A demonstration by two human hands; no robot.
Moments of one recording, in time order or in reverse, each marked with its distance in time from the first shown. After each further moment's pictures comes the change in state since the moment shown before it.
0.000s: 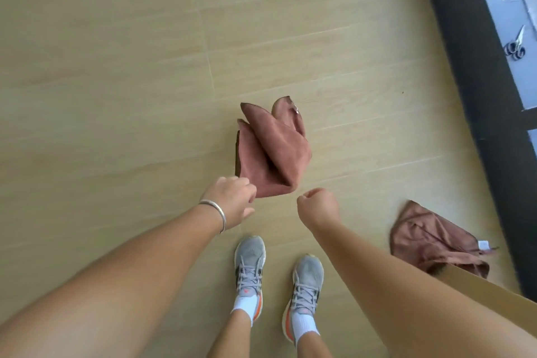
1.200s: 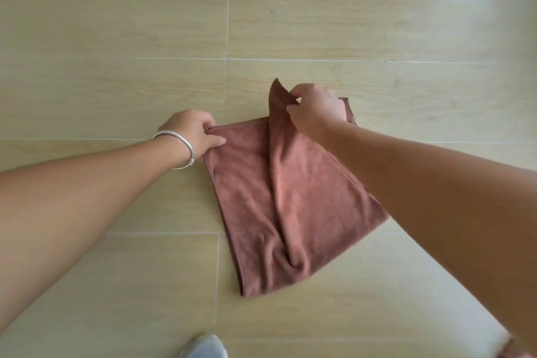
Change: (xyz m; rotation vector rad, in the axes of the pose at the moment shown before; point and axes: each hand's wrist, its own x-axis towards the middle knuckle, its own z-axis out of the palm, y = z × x) left_hand 0.214 -0.211 0.218 -0.523 0.288 -0.638; right_hand 0.337 -0.097 0.172 -0.519 0.136 -0.802
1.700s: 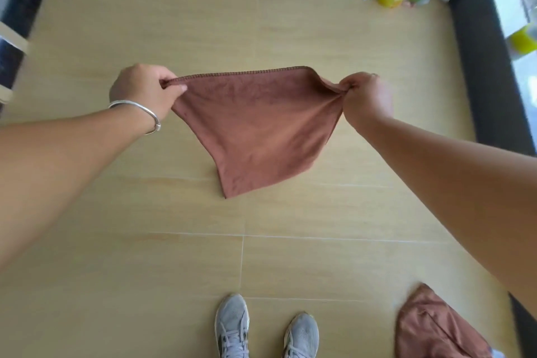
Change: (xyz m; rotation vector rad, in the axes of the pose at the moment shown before) left_hand -0.144 0.066 -0.370 -0.080 0.468 -0.031; right_hand -0.089 -0.132 -0.341 0.226 0.236 0.177
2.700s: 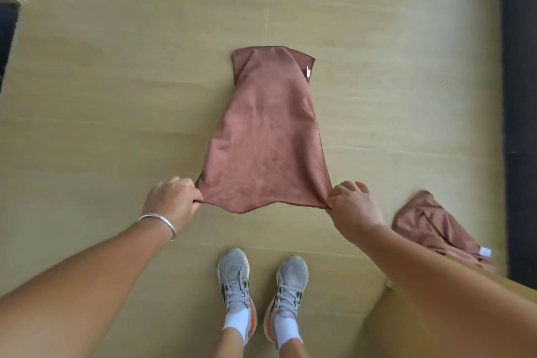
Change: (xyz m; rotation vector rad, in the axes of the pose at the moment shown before) left_hand -0.408 -0.125 0.050 0.442 -0.526 0.155; right_hand -0.375 0.196 0.046 -0.850 -0.582 -0.514
